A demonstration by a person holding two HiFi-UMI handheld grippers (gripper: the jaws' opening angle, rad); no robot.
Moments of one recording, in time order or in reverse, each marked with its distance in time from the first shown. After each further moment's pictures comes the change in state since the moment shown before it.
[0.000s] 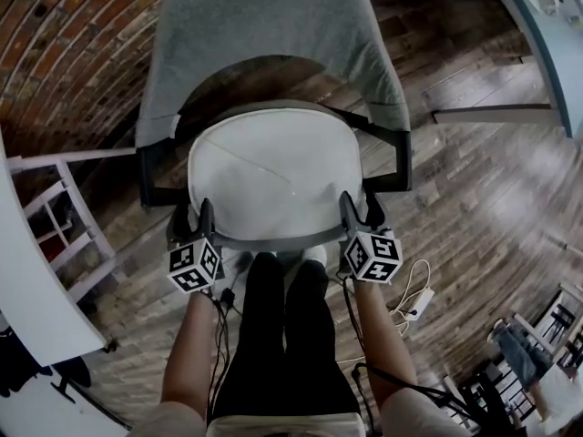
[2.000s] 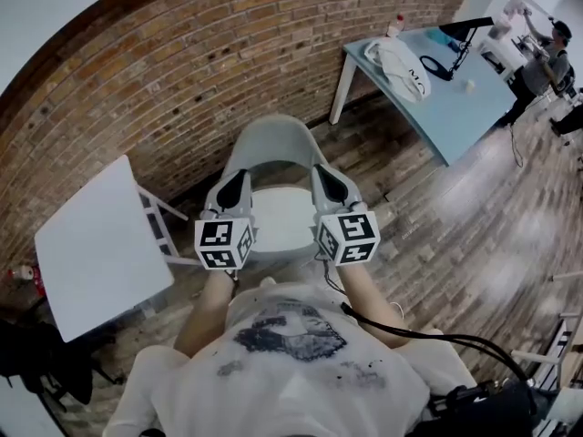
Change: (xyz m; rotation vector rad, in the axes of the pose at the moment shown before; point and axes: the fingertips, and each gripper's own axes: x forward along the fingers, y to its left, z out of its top) left arm -0.445 -0.216 0.422 0.248 -0.574 -0.326; right arm -0.425 0.267 0.430 -0.328 -0.543 0.331
